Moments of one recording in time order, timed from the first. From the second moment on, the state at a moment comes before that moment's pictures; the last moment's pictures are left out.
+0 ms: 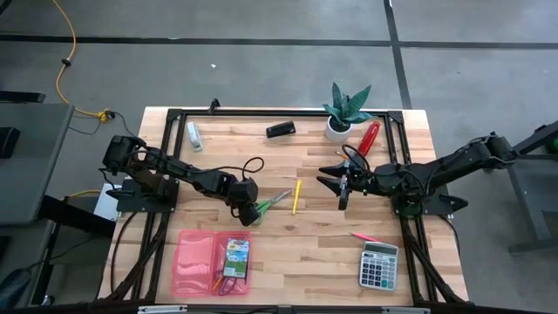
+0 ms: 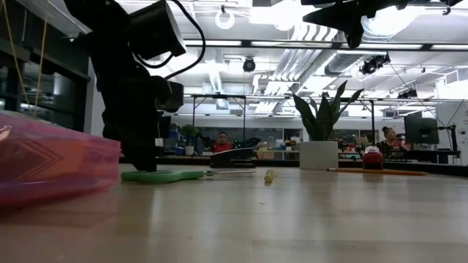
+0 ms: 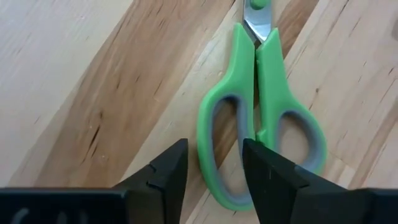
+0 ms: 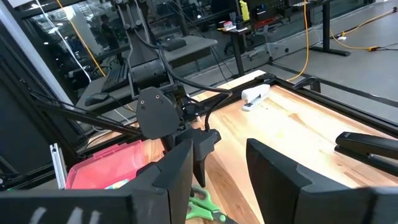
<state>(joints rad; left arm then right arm) 0.01 1.65 0.77 -0.33 -0.04 -0.69 0.26 0.99 0.60 0.28 0.49 0.36</state>
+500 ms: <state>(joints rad) 0.01 1.65 0.77 -0.40 -0.15 -0.70 0.26 0.99 0.60 0.27 0.49 0.36</state>
